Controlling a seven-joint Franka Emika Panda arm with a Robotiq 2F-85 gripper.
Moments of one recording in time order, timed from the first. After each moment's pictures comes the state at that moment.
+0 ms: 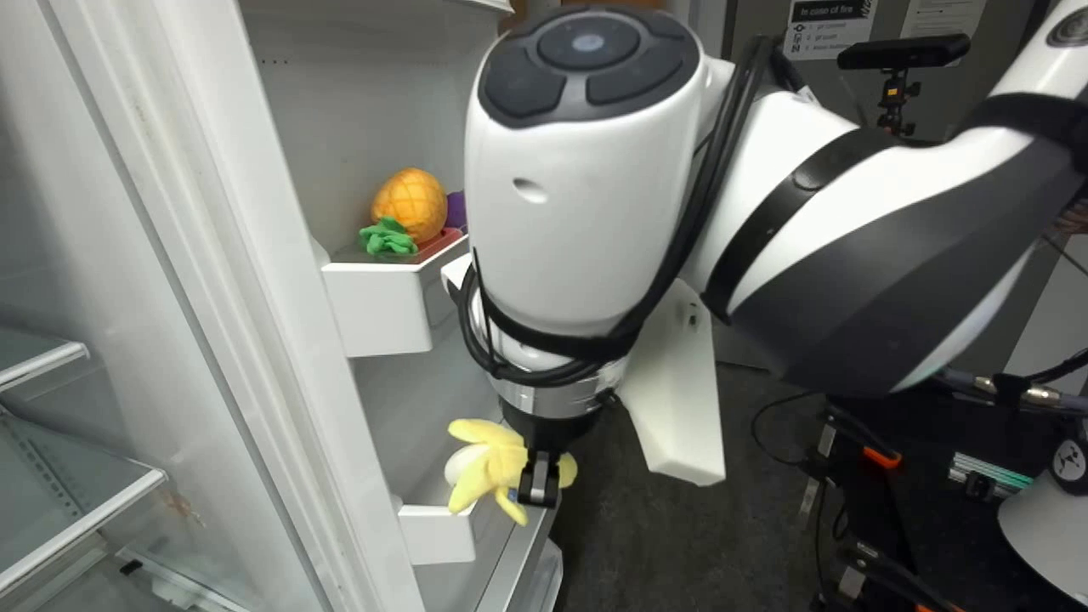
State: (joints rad) arm 0.26 0.15 0.24 -2.26 -0.67 2.36 0.73
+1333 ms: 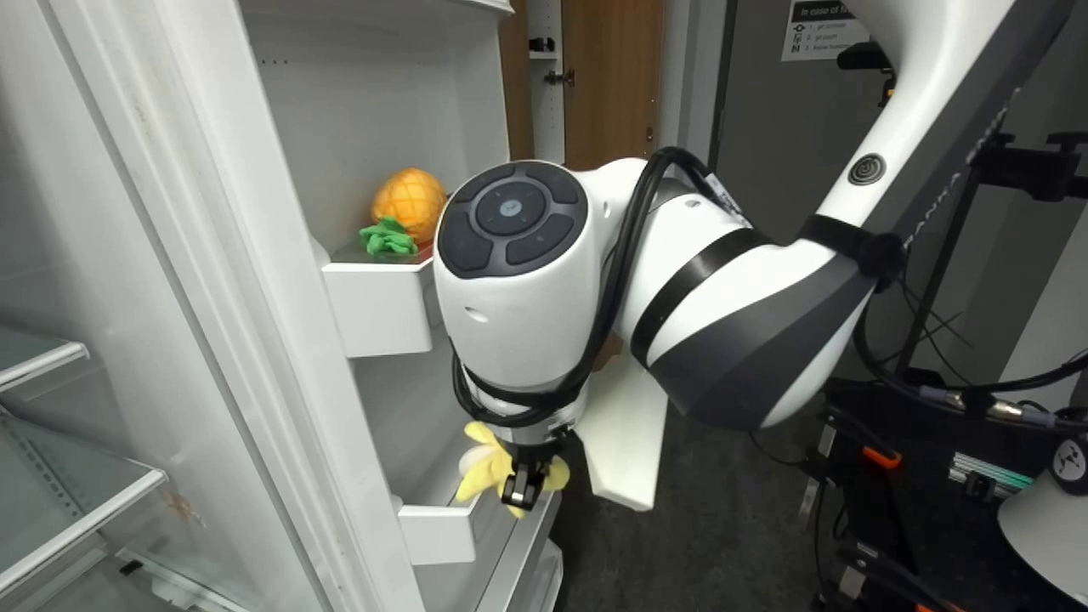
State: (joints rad) arm 0.26 0.31 0.16 -2.19 -0.76 2.38 0.88
